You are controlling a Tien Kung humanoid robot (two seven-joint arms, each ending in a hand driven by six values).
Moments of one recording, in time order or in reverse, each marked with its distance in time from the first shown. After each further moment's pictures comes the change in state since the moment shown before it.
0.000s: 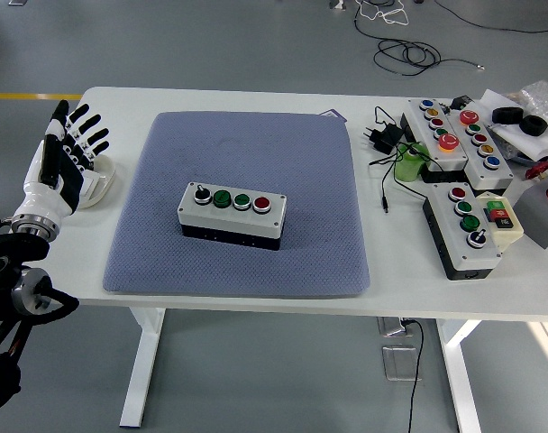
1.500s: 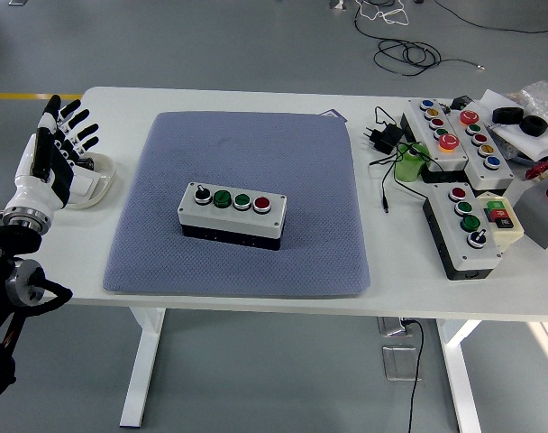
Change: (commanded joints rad) left arm -0.030 0.006 -0.017 0.023 0.029 0.001 0.019; right arm 0.024 0.000 0.023 0.000 -0.006 0.008 0.017
